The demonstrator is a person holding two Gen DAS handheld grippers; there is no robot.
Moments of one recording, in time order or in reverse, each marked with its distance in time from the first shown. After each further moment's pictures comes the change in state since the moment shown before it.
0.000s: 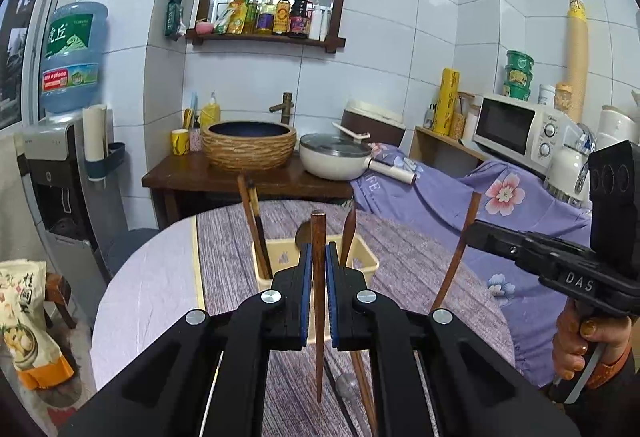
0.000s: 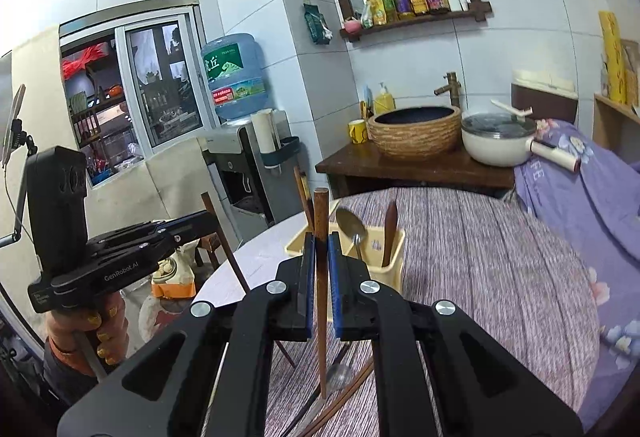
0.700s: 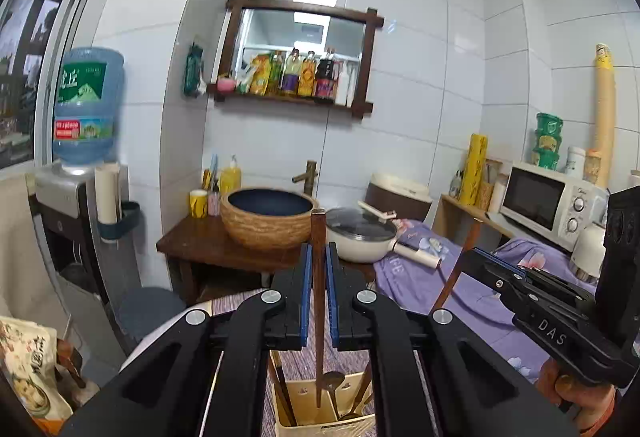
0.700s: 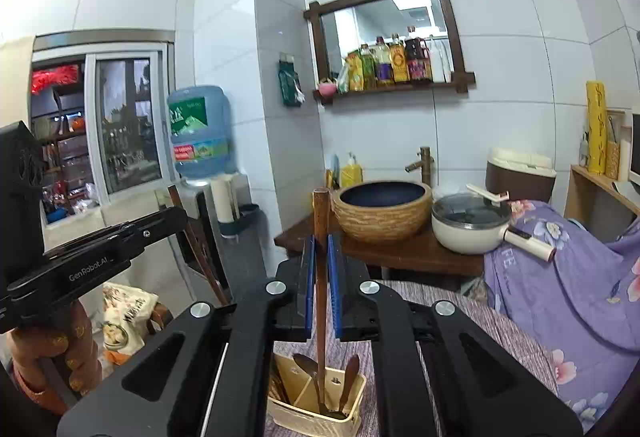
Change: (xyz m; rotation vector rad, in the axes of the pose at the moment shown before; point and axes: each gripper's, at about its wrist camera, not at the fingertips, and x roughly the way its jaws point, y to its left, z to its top) left arm 0.039 0.014 0.104 -0.046 -0.164 0.093; right arm 0.055 -0.003 0.110 -0.063 -0.170 -0.155
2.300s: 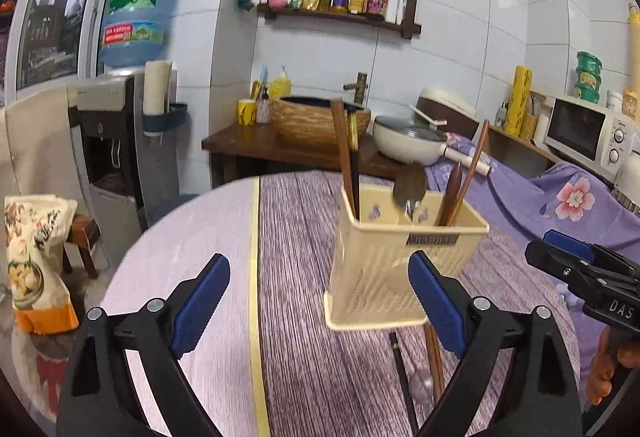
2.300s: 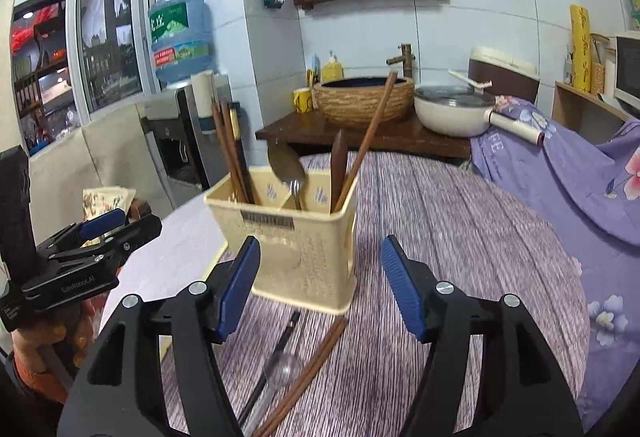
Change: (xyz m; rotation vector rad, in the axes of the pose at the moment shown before) left arm -0.013 0.046 -0.179 -0.049 0.204 0.147; right arm -0.014 -0.004 -0.178 0.026 0.269 -0.067
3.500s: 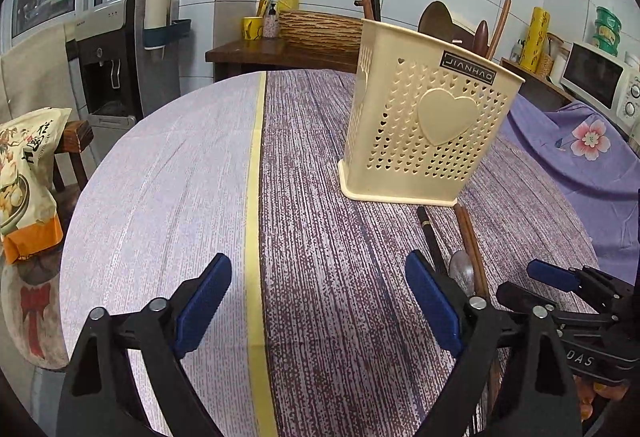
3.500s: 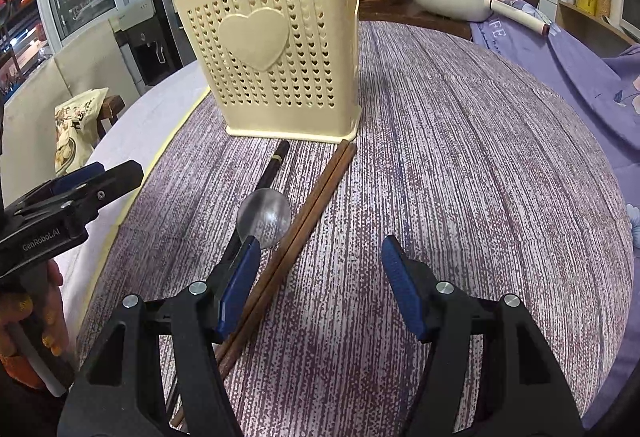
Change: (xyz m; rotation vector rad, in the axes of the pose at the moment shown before) left arm 0.027 0.009 -0.086 -0.011 0.251 0.024; right arm 0.055 0.004 -0.119 0.024 0.336 -0.059
